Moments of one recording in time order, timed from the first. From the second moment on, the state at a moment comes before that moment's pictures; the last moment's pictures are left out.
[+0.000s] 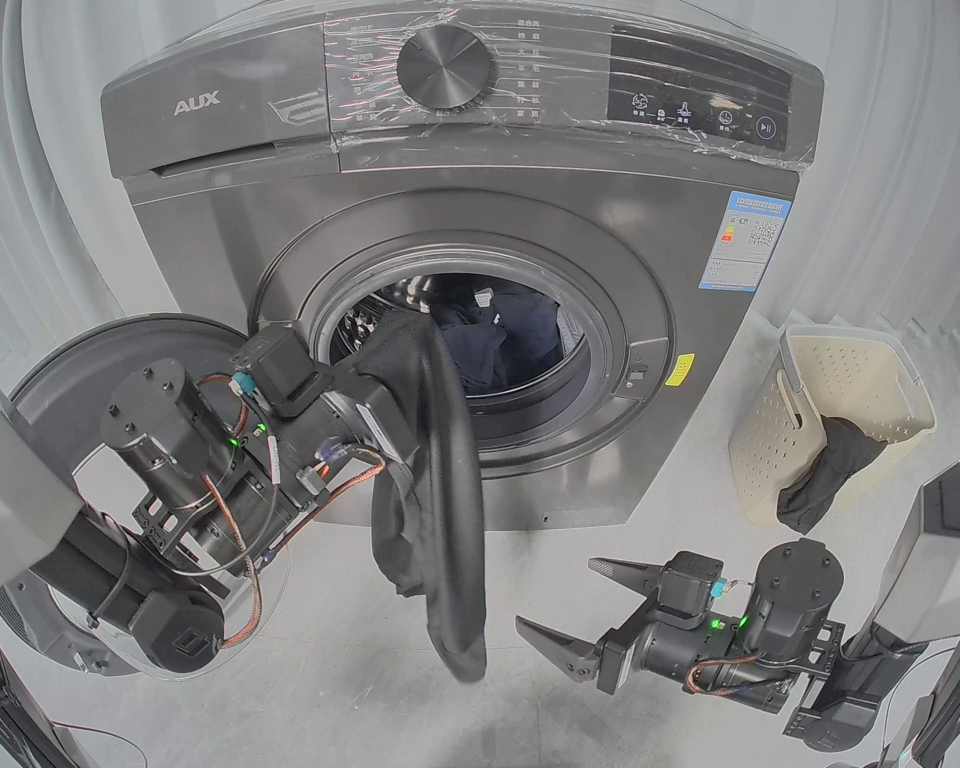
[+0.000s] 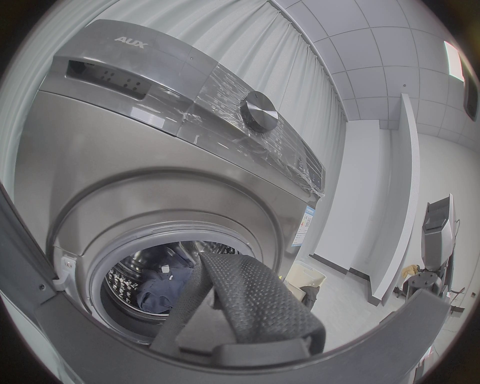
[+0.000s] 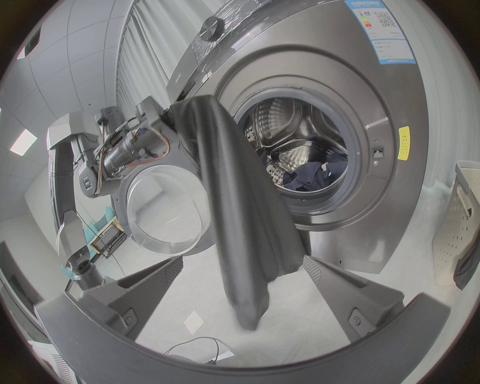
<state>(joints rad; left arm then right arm) -0.58 1.84 -0.63 -1.55 -0.09 -0.14 0.83 1.98 -0.25 -1.55 -0.01 0.18</state>
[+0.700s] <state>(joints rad) -0.63 1.85 -0.63 -1.55 -0.10 -0.14 0.72 2.22 -0.54 -1.55 -0.01 0.17</state>
